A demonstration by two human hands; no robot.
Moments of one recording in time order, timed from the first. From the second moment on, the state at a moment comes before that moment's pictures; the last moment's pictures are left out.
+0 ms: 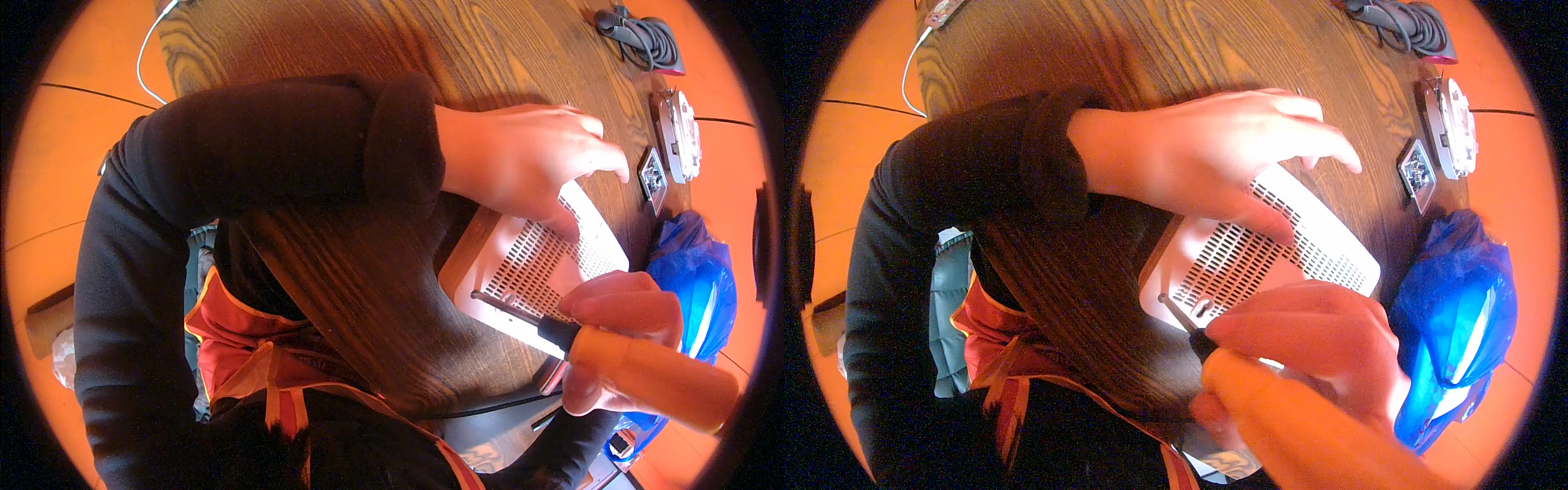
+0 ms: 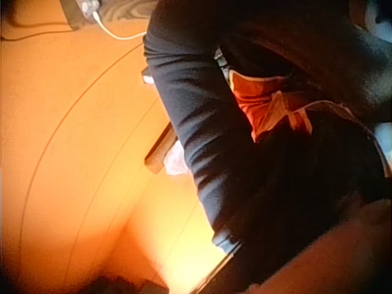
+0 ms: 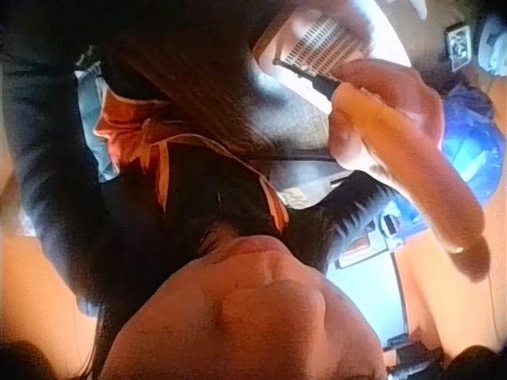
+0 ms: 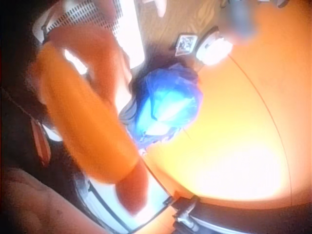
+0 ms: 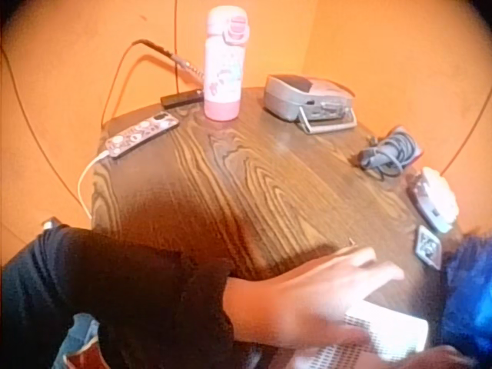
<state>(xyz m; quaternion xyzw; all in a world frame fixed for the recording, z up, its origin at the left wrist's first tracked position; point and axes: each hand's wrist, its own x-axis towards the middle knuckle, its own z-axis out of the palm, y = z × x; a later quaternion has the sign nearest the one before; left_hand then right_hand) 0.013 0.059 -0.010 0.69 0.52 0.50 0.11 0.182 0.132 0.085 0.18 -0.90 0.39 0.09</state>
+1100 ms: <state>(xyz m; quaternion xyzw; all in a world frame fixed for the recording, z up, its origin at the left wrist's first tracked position) 0.014 0.061 -0.004 0.72 0.53 0.46 0.03 0.182 0.134 0.086 0.22 -0.80 0.47 0.30</state>
